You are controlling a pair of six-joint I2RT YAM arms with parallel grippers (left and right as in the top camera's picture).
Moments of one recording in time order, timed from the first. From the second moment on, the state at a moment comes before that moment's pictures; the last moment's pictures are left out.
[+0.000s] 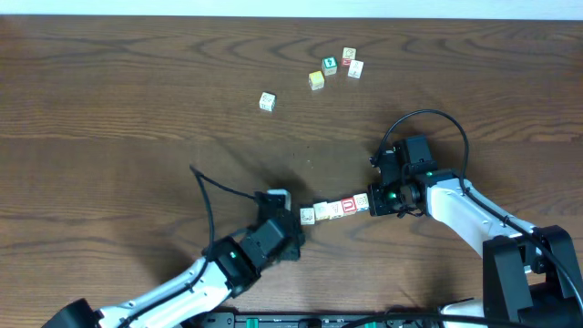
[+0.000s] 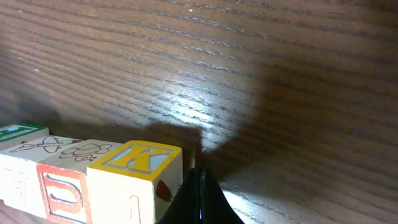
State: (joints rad) left arm -0.91 1.24 0.44 -0.16 -0.10 -0.85; right arm 0.23 1.60 0.73 -0.45 -0.30 0.10
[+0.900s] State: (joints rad) left arm -0.93 1.45 0.44 0.07 -0.04 -0.88; right arm 0.23 1.60 0.73 -0.46 -0.29 0.10
